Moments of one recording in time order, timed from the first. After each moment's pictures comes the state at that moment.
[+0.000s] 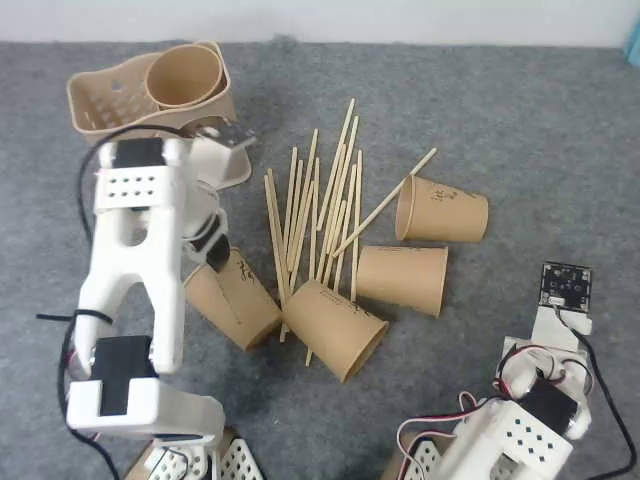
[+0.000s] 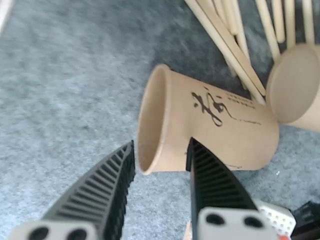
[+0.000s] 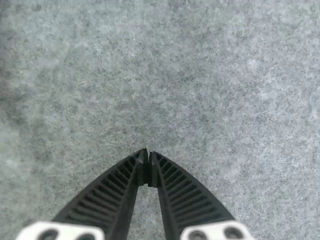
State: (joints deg) left arm -9.8 1.3 6.9 98.4 -28.1; right arm 33.1 -86.9 87.3 66.4 24.6
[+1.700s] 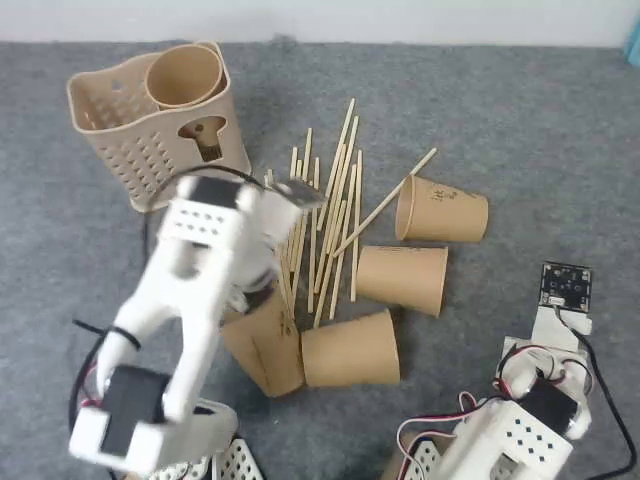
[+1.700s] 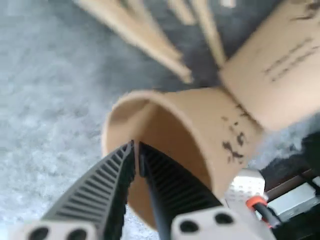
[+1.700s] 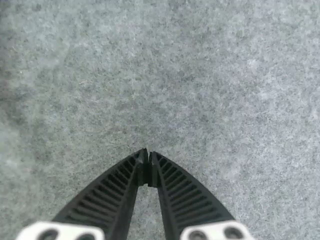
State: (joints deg) left arm 11.1 -10.1 28.4 98.3 -23.5; right arm 33.1 -86.9 87.3 66.4 24.6
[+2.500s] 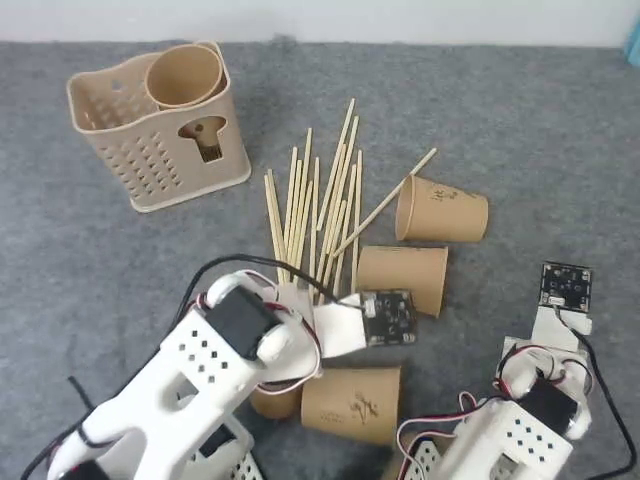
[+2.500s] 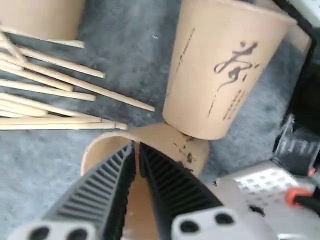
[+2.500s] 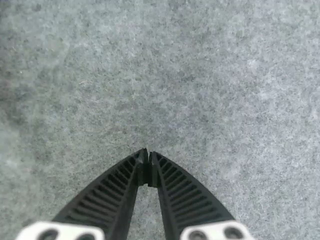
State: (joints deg) left arm 38.8 -41.5 40.1 98.7 -32.7; right arm 33.1 -86.9 87.3 66.4 24.6
